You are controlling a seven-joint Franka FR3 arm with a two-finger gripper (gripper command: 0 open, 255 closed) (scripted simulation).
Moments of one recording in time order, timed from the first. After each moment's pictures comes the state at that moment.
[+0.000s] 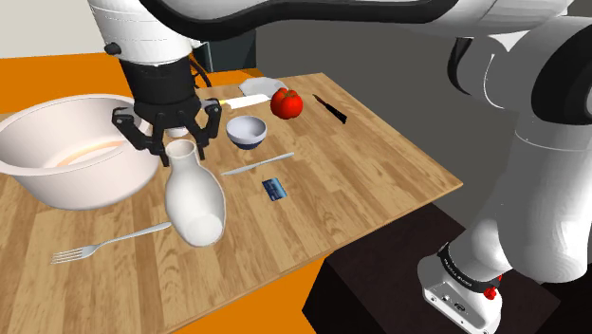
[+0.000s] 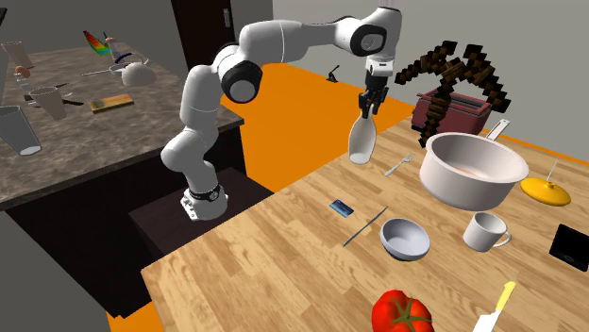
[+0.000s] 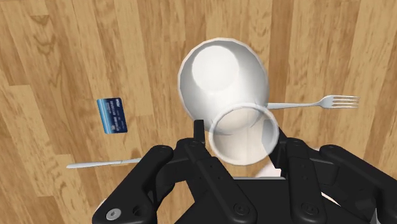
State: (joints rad) arm 0.43 0.44 0.60 -1.22 -0.23 1.60 1.21
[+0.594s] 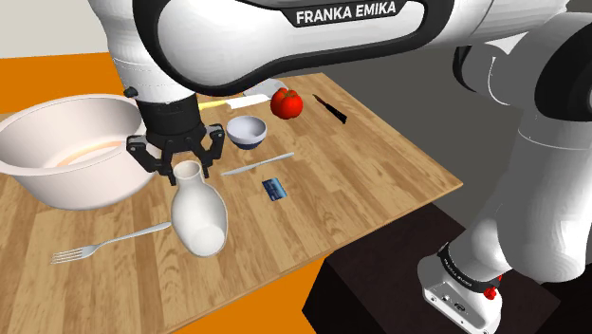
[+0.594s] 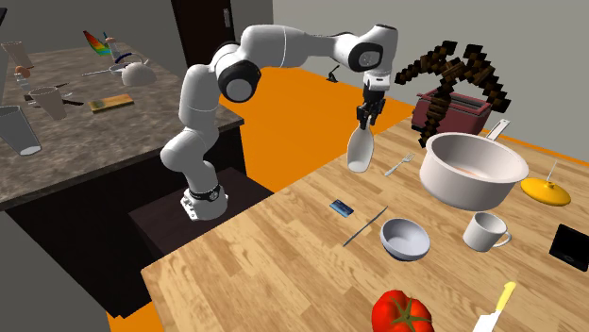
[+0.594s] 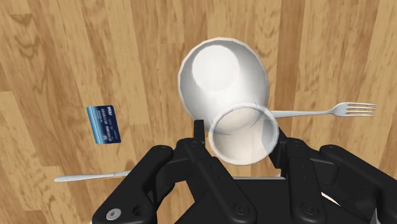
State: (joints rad) arm 0.40 0.42 0.60 -1.37 -0.22 1.73 1.21
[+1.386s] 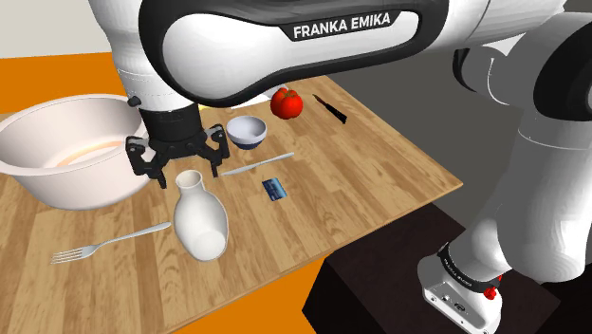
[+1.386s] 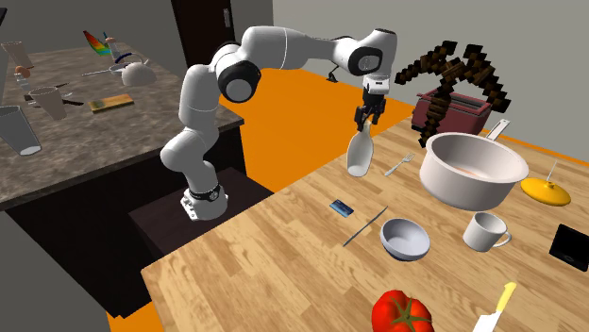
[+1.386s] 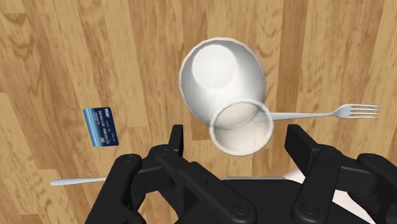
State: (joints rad) arm 0.39 0.42 0.60 -1.40 -0.22 1.76 1.21
